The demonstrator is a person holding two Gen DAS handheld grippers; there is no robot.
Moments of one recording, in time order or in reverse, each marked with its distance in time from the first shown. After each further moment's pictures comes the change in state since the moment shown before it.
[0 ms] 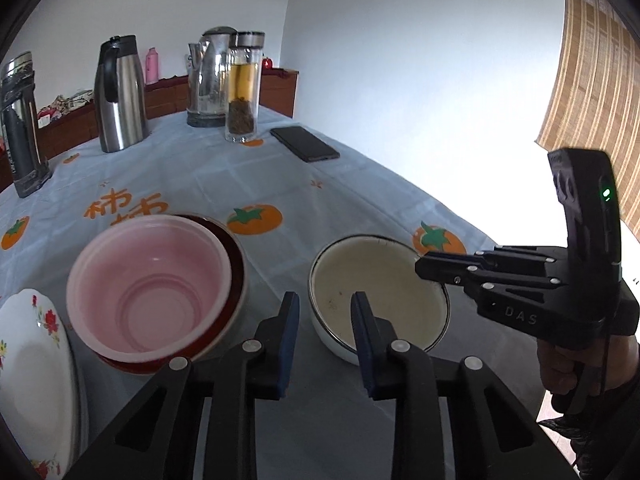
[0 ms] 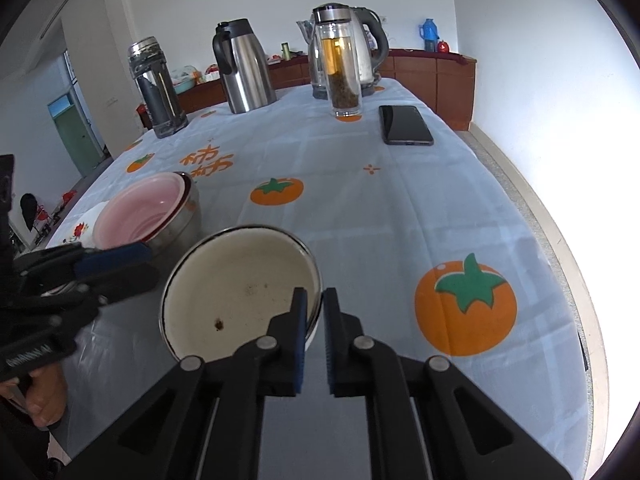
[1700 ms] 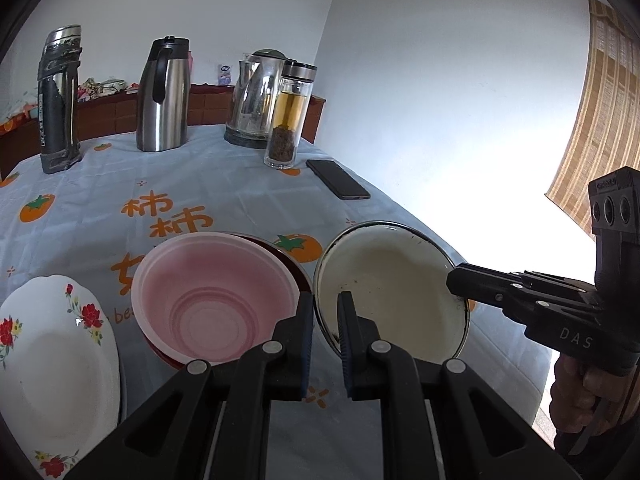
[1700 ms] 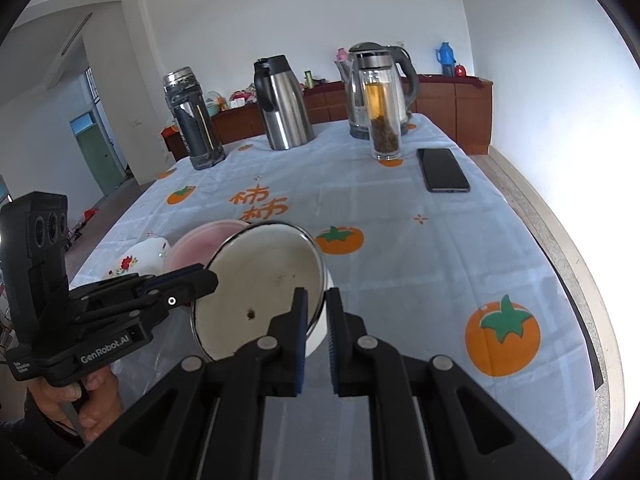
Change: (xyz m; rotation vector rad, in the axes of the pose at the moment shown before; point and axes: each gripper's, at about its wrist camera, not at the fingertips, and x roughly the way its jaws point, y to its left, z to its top) left arm -0.034 0.046 0.004 -0.141 -0.130 0.006; right arm -0.032 0.053 0.027 -0.007 -0.102 0.072
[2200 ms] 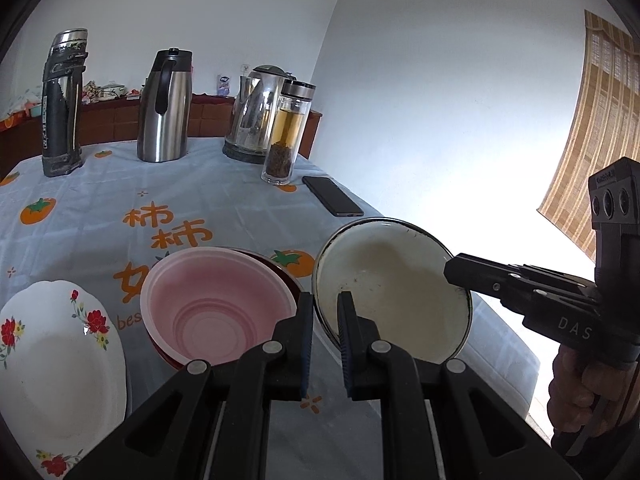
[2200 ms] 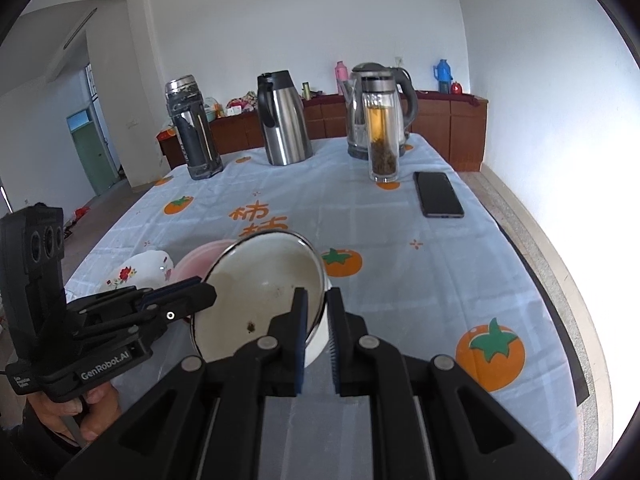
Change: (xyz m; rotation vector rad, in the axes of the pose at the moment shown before) left arm -0.015 0.004 0.003 -0.022 -0.058 -0.027; right arm -0.012 0.017 0.016 -0.039 -0.042 -0.044
